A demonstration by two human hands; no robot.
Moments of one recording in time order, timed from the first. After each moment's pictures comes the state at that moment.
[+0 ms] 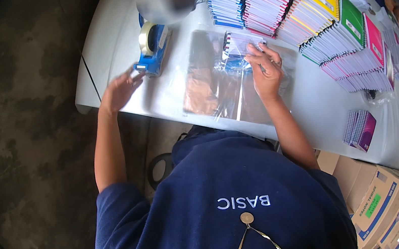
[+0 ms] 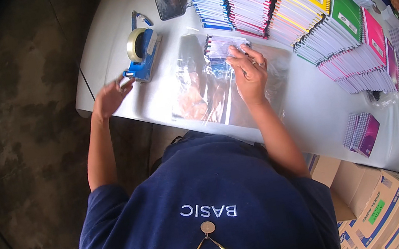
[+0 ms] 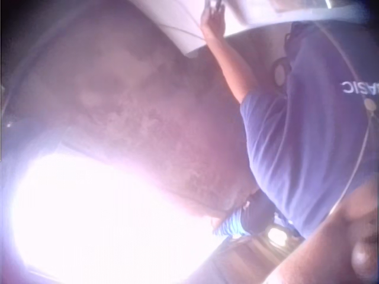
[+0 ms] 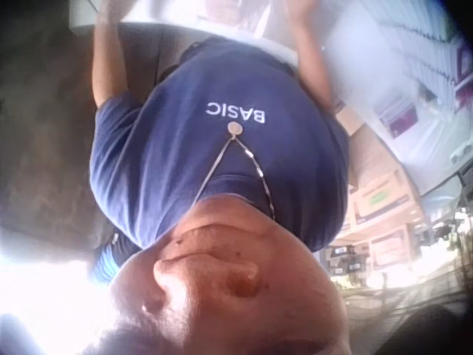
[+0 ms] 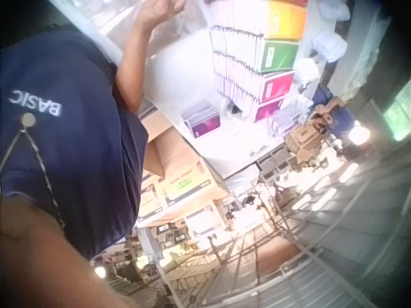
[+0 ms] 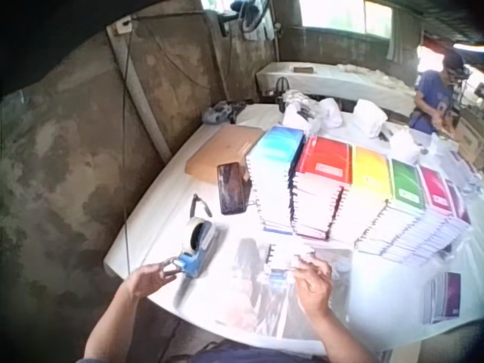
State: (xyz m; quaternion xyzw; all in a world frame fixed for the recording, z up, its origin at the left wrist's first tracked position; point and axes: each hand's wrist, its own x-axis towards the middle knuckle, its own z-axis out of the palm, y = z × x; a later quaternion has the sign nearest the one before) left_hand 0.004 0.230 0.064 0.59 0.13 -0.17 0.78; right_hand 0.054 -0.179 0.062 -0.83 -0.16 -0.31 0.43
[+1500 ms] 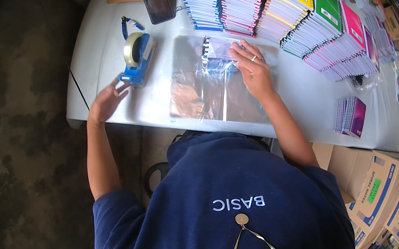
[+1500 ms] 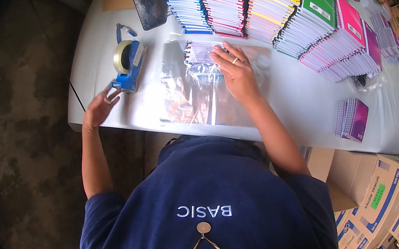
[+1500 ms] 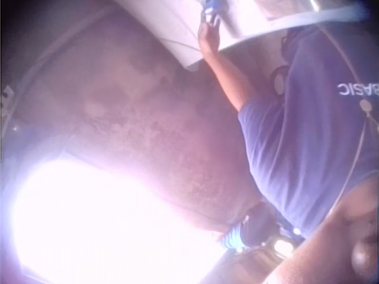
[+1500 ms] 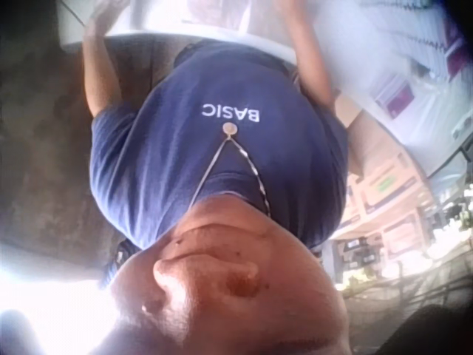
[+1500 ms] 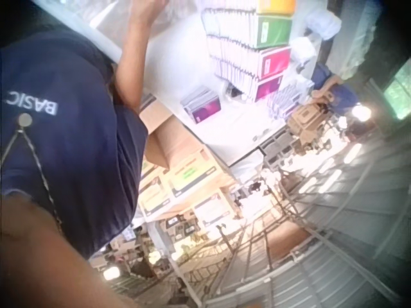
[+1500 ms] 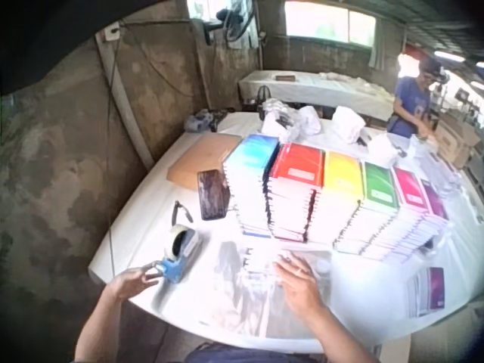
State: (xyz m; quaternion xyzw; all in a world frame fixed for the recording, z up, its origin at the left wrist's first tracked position) left_hand 0.010 0.225 0.077 0.53 0.05 -0.18 0.82; right_hand 0.051 -0.210 0.074 -0.87 -0.24 -0.22 0.37
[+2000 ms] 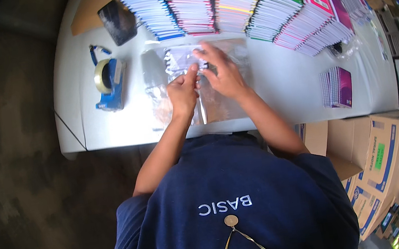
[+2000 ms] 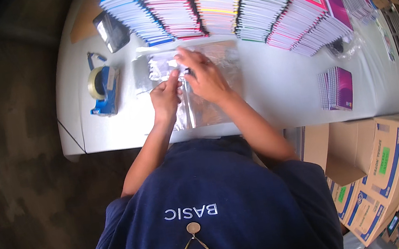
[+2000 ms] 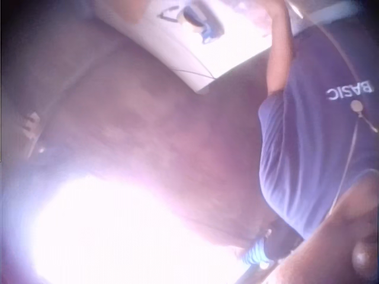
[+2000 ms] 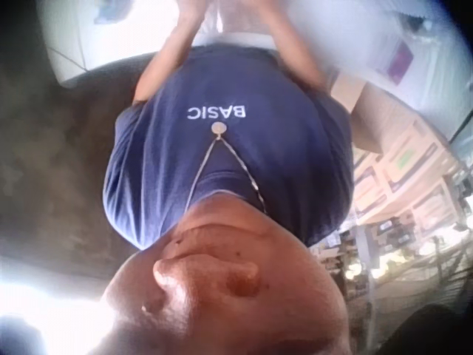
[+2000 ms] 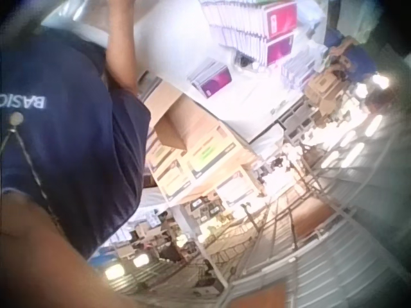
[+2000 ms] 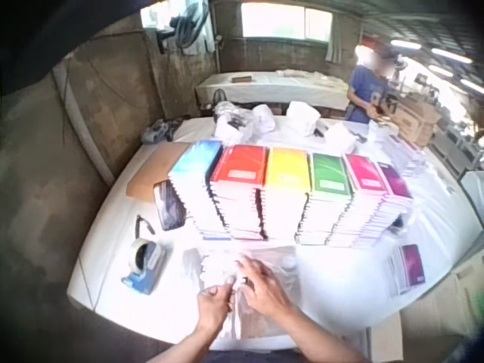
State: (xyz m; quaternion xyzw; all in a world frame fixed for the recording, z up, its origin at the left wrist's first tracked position) left_hand 0.020 -0.073 0.095 0.68 0.22 -0.09 0.70; right_hand 0.039 -0.207 0.081 -0.84 -0.22 -0.18 0.46
